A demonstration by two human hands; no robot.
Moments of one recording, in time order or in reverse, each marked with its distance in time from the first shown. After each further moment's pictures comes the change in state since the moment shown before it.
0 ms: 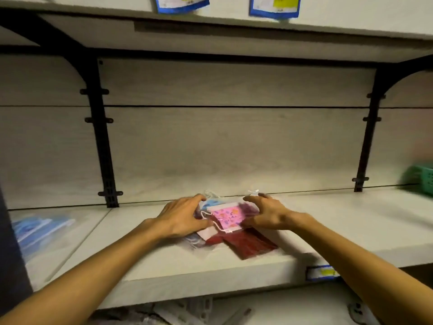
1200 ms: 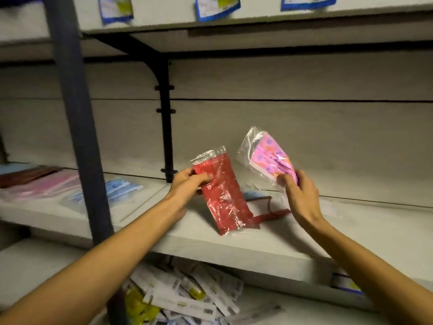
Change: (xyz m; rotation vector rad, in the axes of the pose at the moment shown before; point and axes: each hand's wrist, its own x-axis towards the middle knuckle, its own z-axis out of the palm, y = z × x) left_hand -0.069 0.043 -0.058 -1.211 0.561 -0.618; right_hand -0.020 -0.035 -0.008 0.837 0.574 -0.186
